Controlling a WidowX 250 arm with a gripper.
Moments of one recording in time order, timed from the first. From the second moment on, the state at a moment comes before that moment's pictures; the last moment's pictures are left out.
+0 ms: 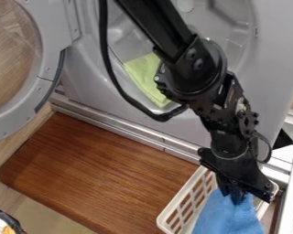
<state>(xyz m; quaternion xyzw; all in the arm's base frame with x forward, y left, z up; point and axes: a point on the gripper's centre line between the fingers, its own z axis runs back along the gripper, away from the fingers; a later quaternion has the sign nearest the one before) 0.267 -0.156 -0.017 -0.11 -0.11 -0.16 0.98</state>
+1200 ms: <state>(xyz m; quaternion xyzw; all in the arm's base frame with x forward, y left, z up) 0.264 -0.147 0.003 -0.10 -0.10 -0.16 0.98</state>
